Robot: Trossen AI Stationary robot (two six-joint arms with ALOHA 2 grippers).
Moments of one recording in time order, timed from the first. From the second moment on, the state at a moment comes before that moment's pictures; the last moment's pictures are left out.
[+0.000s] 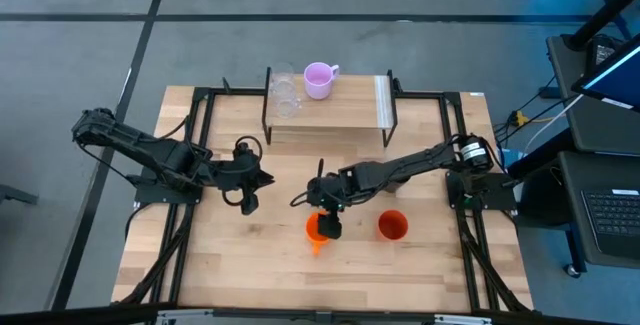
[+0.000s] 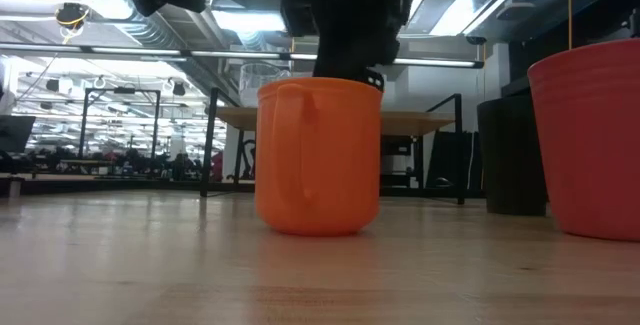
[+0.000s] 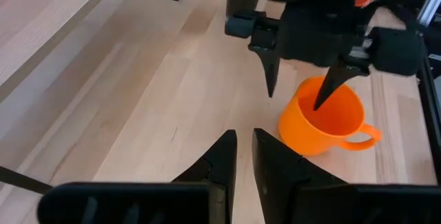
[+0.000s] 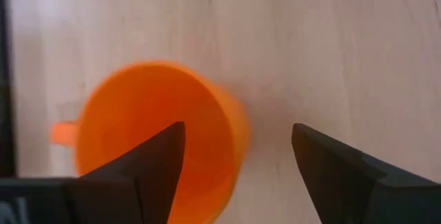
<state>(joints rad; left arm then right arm) -0.33 1.01 0.89 -0.59 -0.43 -0.51 0.18 1.99 1.53 -0.62 -0.08 0.37</state>
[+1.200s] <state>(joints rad) -0.33 1.01 0.89 -0.59 -0.43 -0.46 0.16 2.00 1.67 -0.78 -0.05 -0.63</state>
